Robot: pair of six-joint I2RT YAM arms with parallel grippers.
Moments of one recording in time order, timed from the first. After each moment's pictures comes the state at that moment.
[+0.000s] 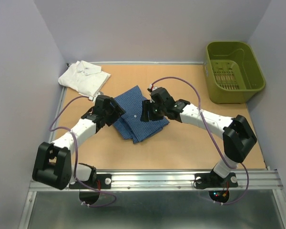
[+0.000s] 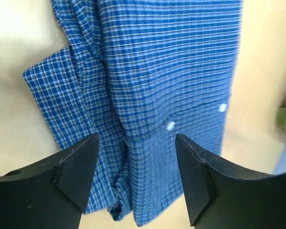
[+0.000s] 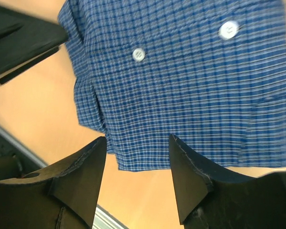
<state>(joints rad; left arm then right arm) -0.34 1.25 0.72 -0.22 -0.03 -0.97 0.79 1.66 1.26 -0.37 -0.06 0.55</state>
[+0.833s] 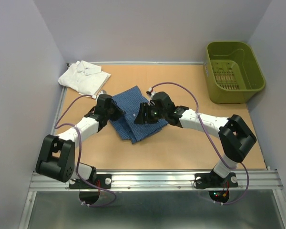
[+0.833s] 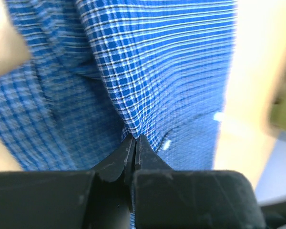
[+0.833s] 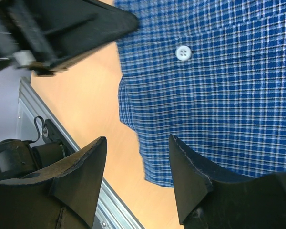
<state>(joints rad) -0.33 1.38 0.71 -0.05 0.04 -0.98 0.79 1.67 1.10 -0.04 -0.30 0.68</state>
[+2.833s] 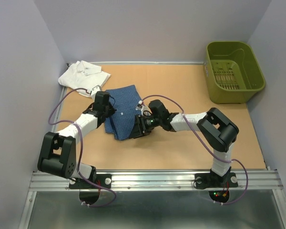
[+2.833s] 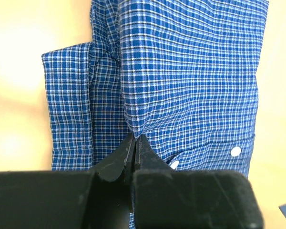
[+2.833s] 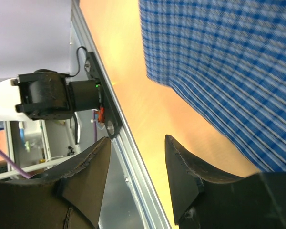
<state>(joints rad) -0.28 1.39 0.76 -0.11 -0.20 -0.73 0.79 1.89 1.02 0.28 -0.78 0.79</state>
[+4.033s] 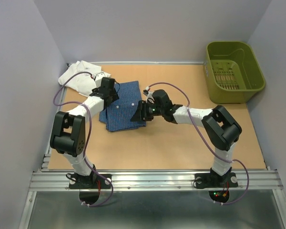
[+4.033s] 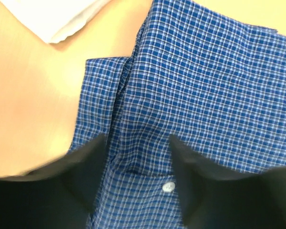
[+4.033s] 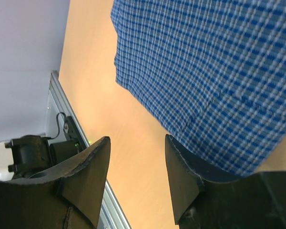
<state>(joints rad) -0.28 1.69 1.10 -0.21 -0.41 -0.56 0.71 1.87 1.12 0.21 -0.55 0.72</state>
